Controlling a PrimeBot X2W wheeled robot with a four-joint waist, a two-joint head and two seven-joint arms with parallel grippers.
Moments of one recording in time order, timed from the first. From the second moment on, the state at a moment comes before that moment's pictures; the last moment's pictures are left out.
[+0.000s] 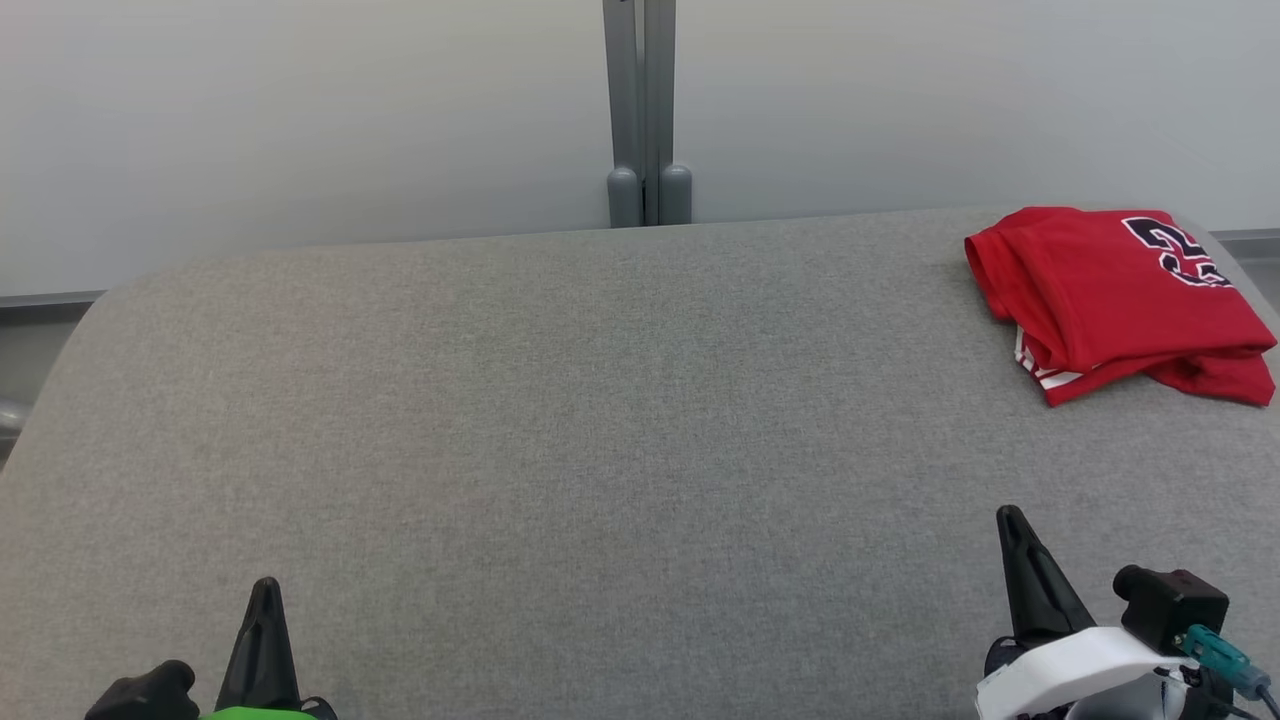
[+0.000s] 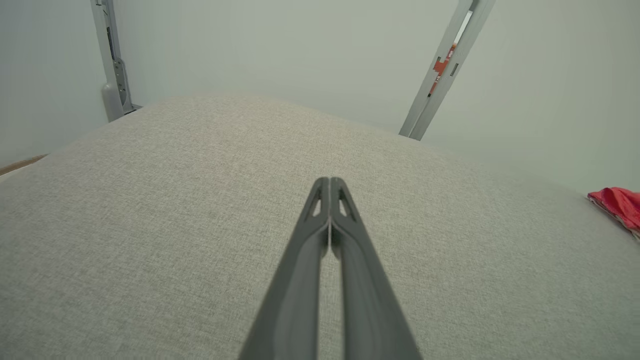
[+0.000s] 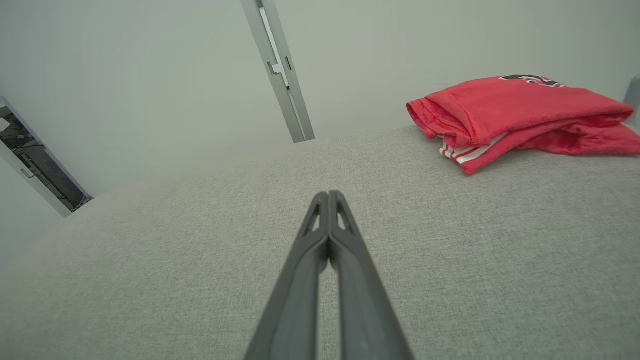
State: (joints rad) left arm 0.08 0.04 0.10 0.27 -0.37 -0.12 -0.22; right arm 0.05 -0.08 0.02 0.22 0.33 0.13 -0.22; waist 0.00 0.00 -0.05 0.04
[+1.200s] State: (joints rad) left arm 0.01 0.04 0.10 0.26 -0.89 -0.12 -0.08; right arm -0.01 -0.07 -0.04 0.23 0.88 0.13 -0.08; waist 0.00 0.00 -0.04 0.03
